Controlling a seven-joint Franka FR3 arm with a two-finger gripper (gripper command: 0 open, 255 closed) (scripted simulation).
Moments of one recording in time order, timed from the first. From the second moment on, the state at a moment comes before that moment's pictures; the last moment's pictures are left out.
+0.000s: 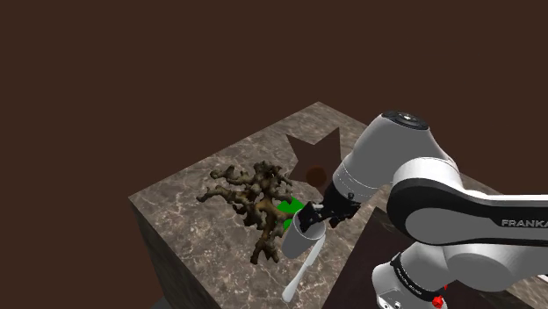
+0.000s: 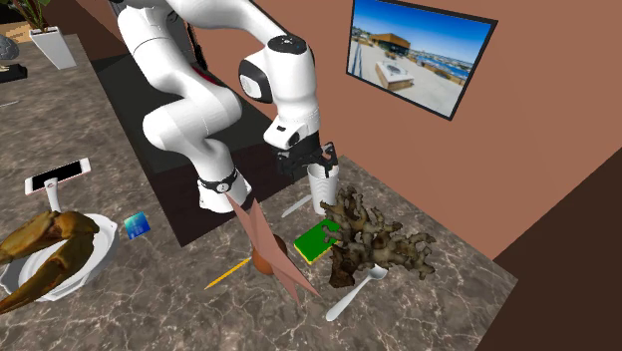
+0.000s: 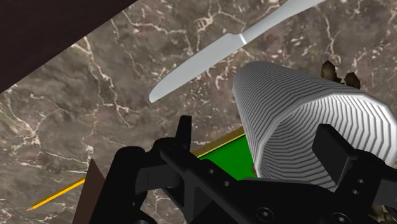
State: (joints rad) arm 0.28 -0.82 0.50 -2.91 0.49 2.22 0.72
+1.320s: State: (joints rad) arm 0.27 -0.89 0.46 -2.83 0.44 2.08 0.73
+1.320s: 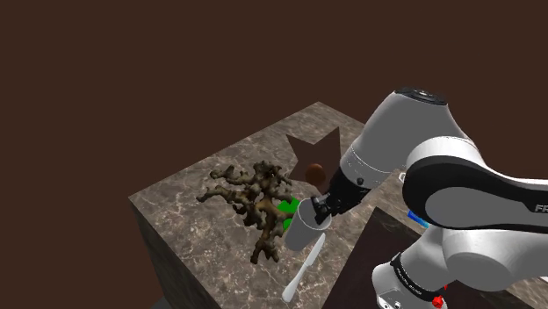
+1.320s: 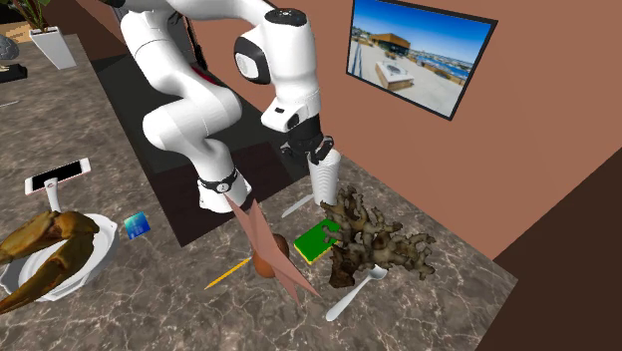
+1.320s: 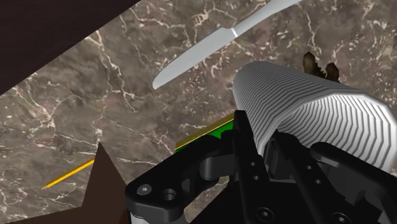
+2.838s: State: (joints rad) arm 0.22 -0.93 0.36 -2.55 0.34 1.76 0.76
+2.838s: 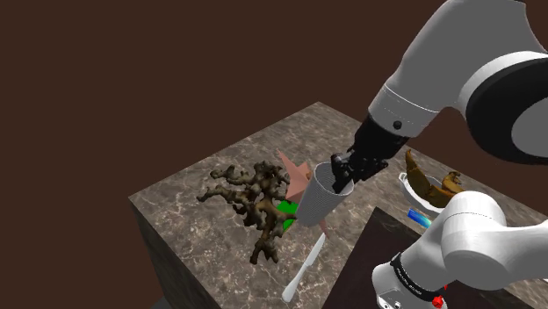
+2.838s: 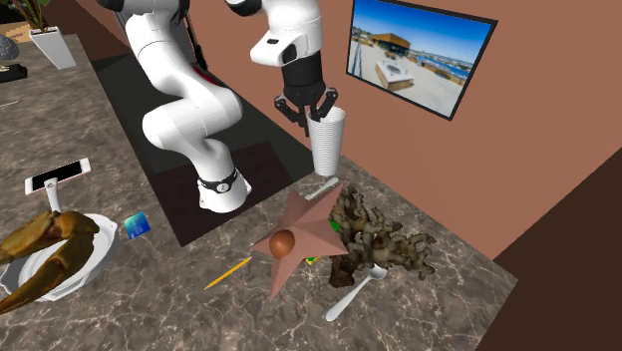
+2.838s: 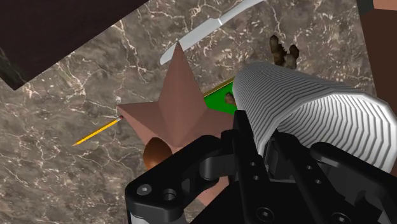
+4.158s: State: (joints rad) arm 0.18 -1.01 0.15 -2.48 0.20 1.57 0.63
